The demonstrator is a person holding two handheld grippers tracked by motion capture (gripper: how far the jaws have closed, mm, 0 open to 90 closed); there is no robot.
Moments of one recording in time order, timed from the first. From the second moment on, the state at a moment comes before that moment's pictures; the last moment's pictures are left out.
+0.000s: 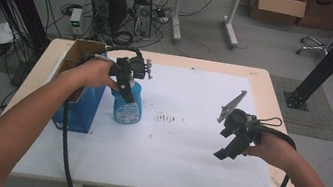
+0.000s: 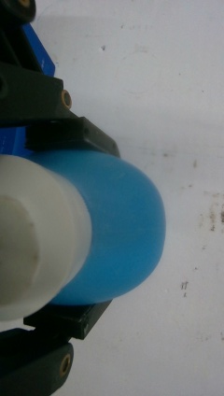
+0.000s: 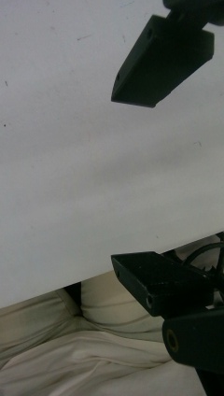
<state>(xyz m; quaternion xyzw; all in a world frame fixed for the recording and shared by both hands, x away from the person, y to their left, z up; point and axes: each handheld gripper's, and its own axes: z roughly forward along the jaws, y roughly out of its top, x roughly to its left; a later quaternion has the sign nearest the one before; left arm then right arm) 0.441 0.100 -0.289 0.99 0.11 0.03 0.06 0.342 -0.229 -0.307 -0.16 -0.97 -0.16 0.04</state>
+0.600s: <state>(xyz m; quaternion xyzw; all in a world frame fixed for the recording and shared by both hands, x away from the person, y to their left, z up) 0.439 0.100 -0.278 0.99 0.13 0.03 0.08 0.343 -0.228 -0.309 -0.16 -0.97 -0.16 0.04</state>
